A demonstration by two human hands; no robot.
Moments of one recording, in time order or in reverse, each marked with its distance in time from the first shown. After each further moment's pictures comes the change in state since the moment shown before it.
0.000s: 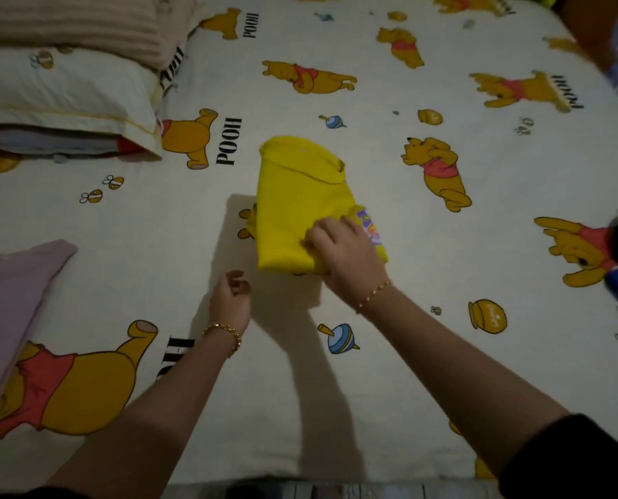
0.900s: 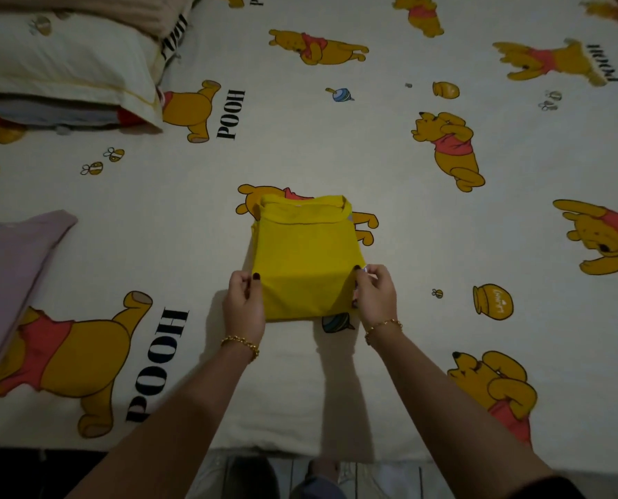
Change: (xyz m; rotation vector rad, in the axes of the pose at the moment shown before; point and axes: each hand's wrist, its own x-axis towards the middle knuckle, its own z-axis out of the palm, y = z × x) left_hand -0.053 -0.017 0.035 -0.140 0.086 0.060; right_hand -0.102 0.004 0.047 0.992 0.093 1.356
